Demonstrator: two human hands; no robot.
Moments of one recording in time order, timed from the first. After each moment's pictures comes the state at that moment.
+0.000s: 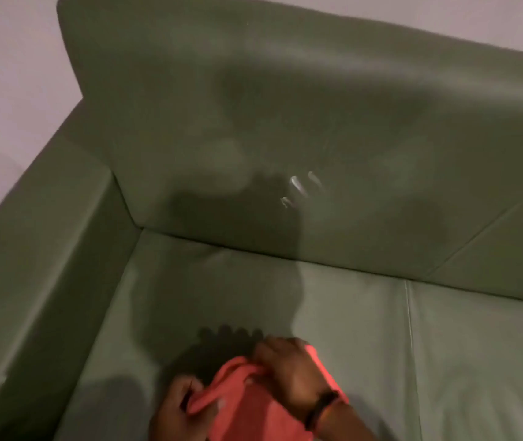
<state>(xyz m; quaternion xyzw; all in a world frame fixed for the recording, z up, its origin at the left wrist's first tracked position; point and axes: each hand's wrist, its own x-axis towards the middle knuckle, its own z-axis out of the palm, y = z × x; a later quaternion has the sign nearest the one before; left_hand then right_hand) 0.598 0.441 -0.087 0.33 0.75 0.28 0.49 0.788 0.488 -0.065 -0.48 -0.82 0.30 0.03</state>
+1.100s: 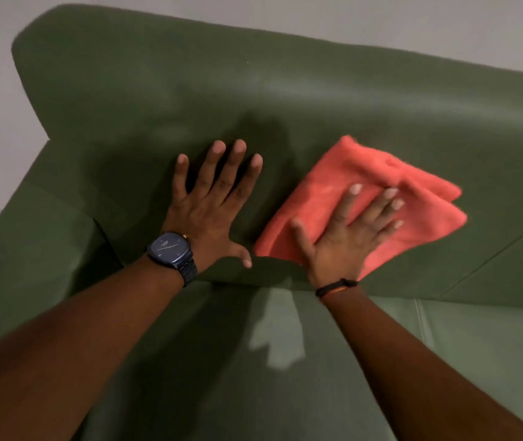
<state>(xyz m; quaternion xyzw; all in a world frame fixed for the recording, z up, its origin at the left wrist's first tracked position) 0.605 0.735 0.024 0.85 0.49 0.14 -0.12 0.803 0.691 -0.024 -0.75 -0.56 -0.16 0.30</state>
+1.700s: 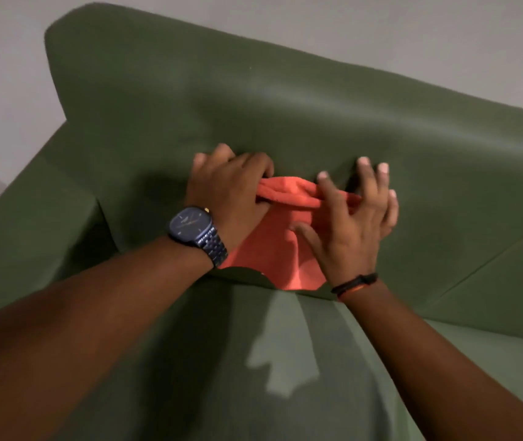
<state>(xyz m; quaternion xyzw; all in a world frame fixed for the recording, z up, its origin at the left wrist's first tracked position) 0.647 0.717 0.083 0.78 0.56 0.27 -0.01 0.826 0.683 0.036 -0.64 -0.70 -0.17 0.29</state>
